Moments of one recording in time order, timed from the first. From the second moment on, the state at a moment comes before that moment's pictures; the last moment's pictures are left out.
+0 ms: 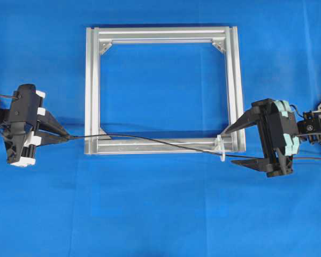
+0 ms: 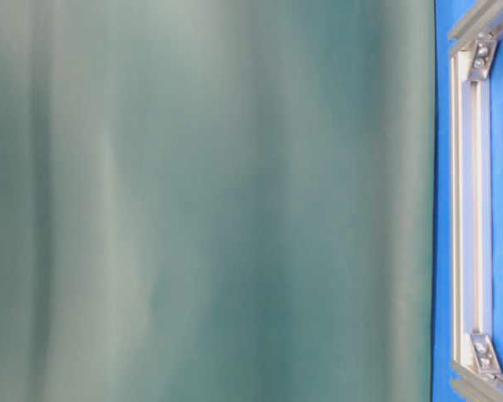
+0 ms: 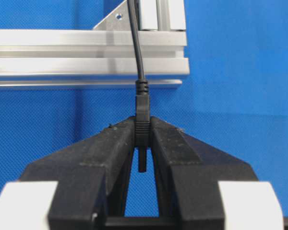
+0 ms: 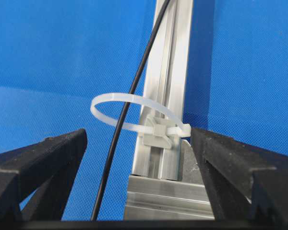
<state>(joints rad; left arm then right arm) -0.17 -0.40 1.32 -0.09 -0.23 -0.10 0.21 -0.28 1.22 0.10 -0.42 0.10</state>
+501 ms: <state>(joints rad) -0.17 -0.40 1.31 -0.09 -0.23 -0.10 0.21 -0.29 1.22 0.10 -0.40 0.10</state>
